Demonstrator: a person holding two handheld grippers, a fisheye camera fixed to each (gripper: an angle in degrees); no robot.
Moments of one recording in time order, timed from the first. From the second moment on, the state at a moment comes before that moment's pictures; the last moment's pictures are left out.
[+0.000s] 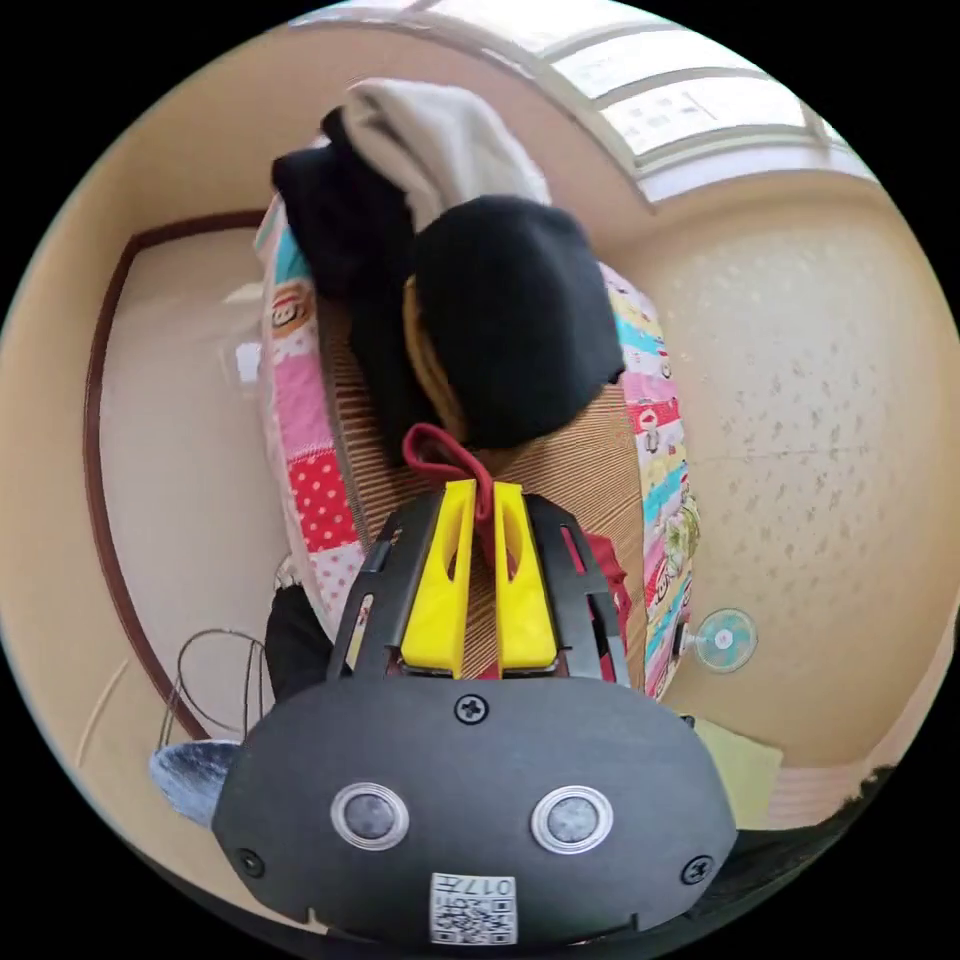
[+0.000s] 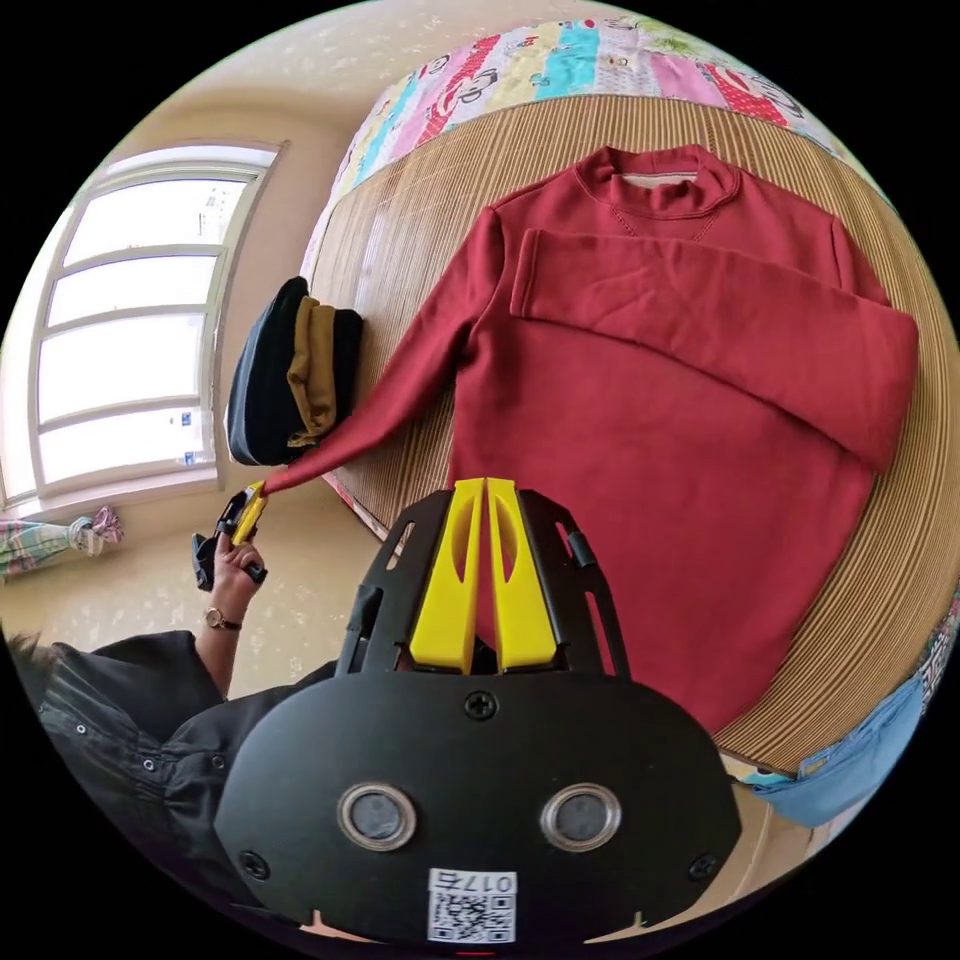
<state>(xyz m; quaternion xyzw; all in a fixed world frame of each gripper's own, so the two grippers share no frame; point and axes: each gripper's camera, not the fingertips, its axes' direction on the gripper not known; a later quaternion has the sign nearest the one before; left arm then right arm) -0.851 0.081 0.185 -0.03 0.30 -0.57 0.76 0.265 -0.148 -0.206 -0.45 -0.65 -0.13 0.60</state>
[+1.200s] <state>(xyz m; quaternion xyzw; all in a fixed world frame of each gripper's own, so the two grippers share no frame) -0.516 0.081 0.079 -0.17 0.45 -0.27 0.84 0.165 -0.236 -0.012 -0.34 -0.62 -0.03 0.71</state>
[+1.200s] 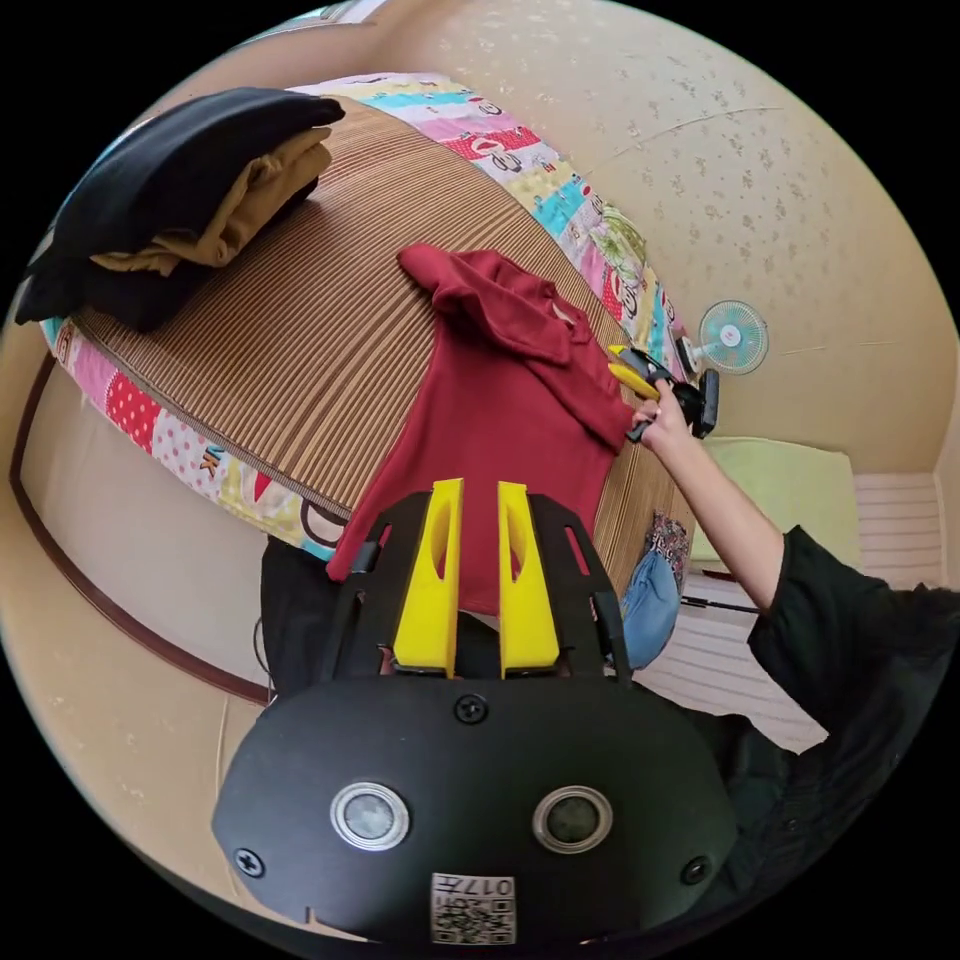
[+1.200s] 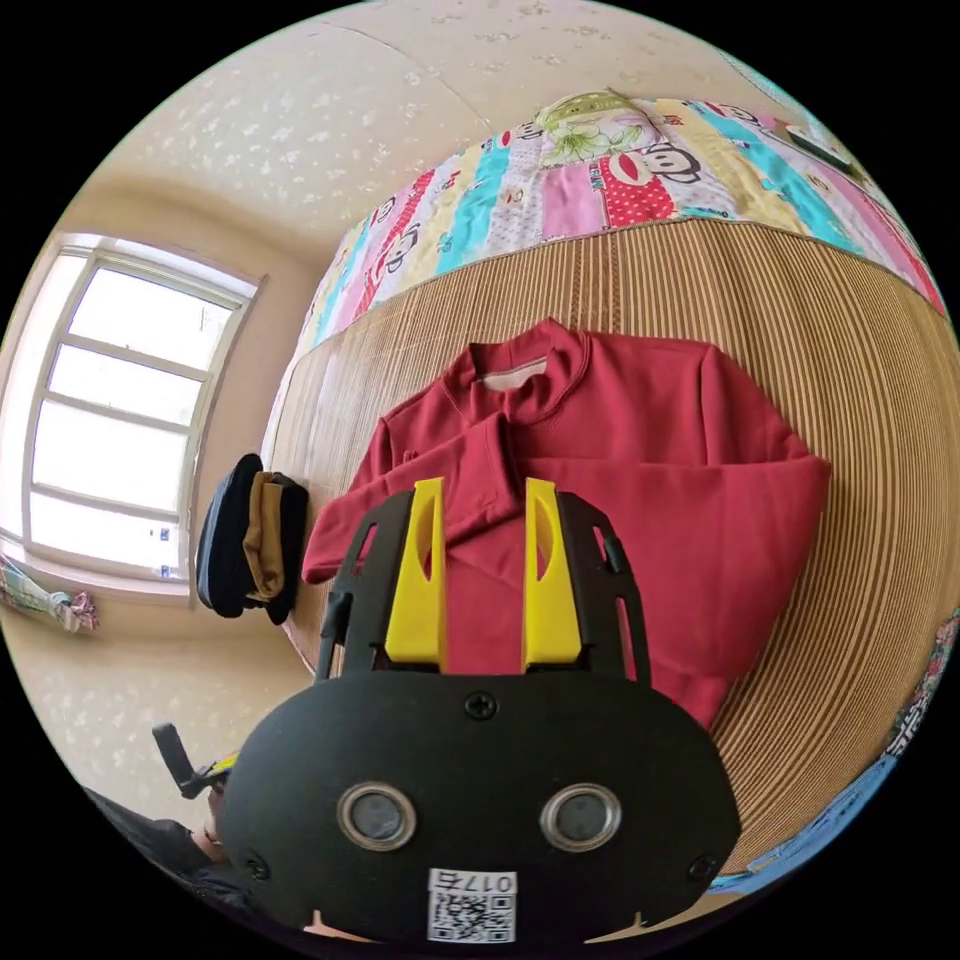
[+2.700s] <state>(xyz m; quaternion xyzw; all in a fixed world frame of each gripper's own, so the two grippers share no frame) -0.700 0.065 0.241 -0.31 0.48 -0.27 0.77 0.559 0.039 0.043 -0.55 -0.59 0.23 0.55</state>
